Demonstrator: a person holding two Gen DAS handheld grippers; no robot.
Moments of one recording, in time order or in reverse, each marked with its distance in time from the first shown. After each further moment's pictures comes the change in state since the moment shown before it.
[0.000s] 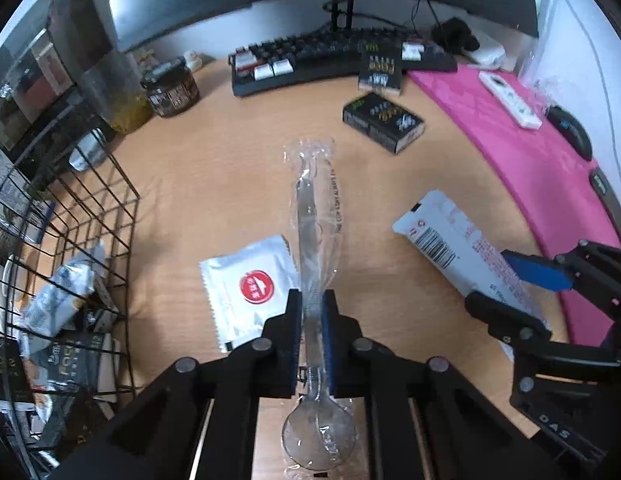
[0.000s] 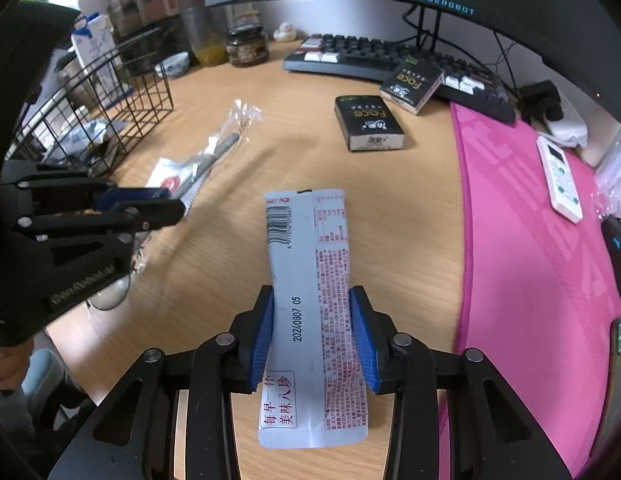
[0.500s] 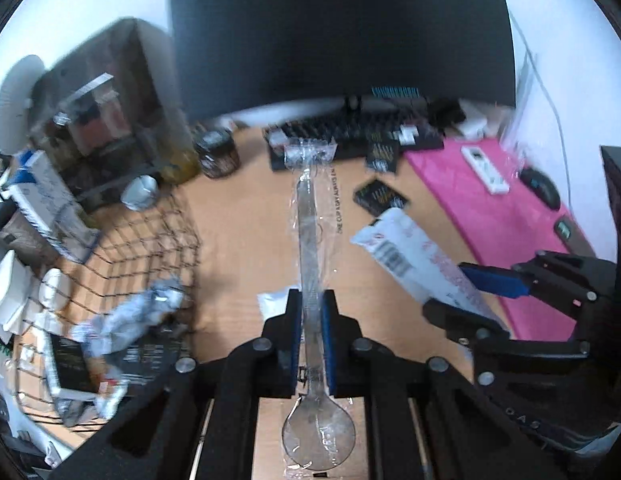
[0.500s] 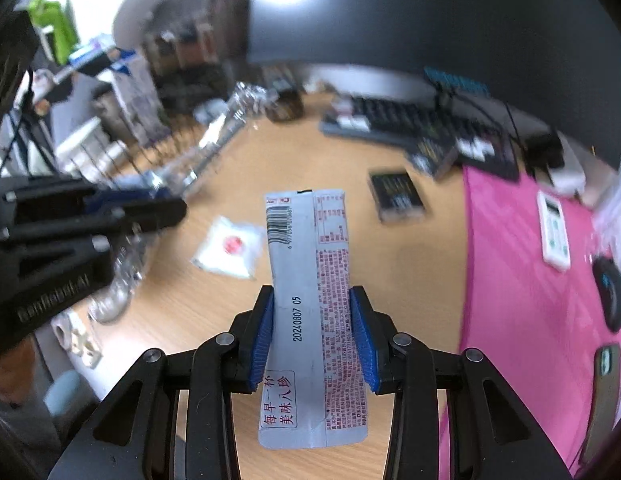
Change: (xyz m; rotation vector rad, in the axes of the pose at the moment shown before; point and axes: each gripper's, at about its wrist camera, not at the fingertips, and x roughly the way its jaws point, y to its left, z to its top) left arm -0.102 0.029 0.000 -0.051 -0.201 0.010; right arm -0.071 0.046 0.039 -0.053 -0.154 0.090
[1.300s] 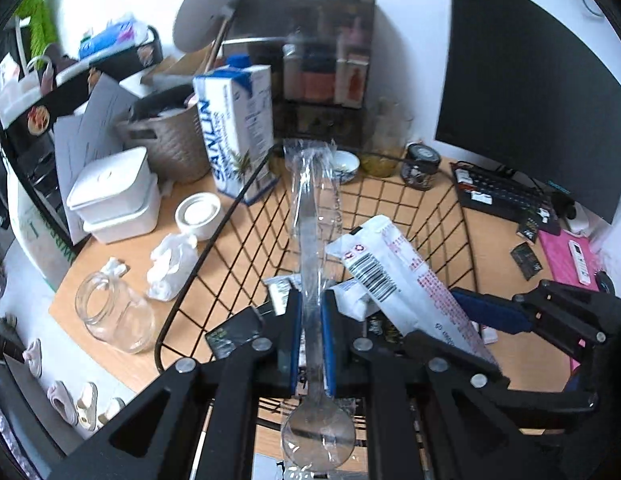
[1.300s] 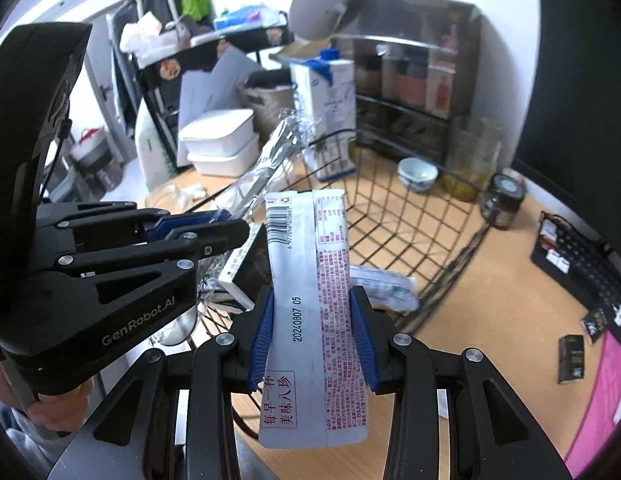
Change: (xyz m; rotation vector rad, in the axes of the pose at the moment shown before) left arm -0.041 0.205 -0.058 -0.380 -0.010 0.195; right arm 0.057 0.215 0.080 -0.288 0.009 0.260
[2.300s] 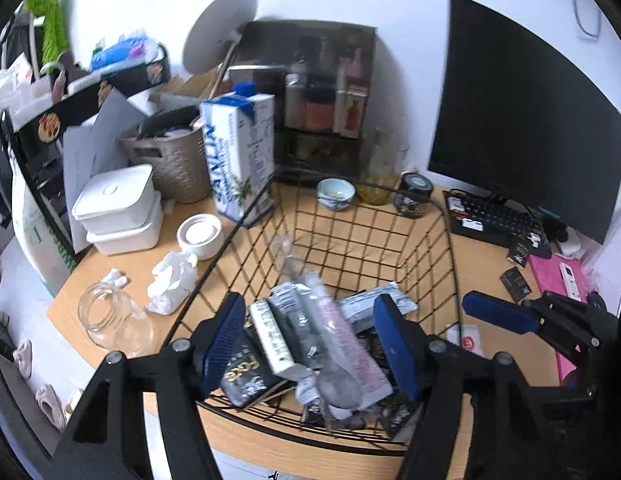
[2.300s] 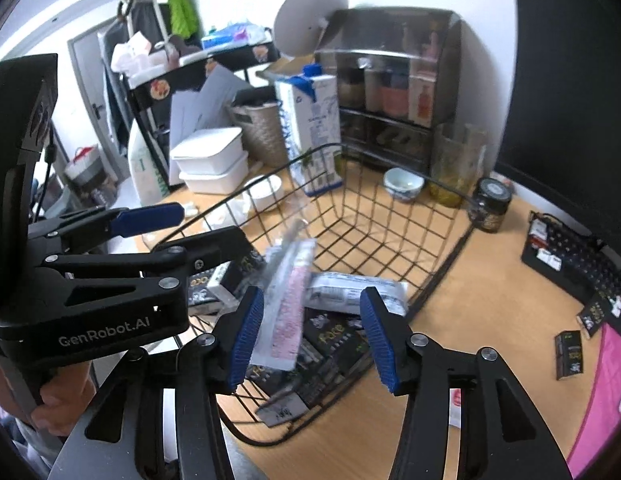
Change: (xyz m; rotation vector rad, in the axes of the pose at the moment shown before) left arm -0.025 -0.007 0.003 -0.012 -0.107 -0.027; right arm -0.027 -0.020 -0.008 0.060 -0.085 -0.034
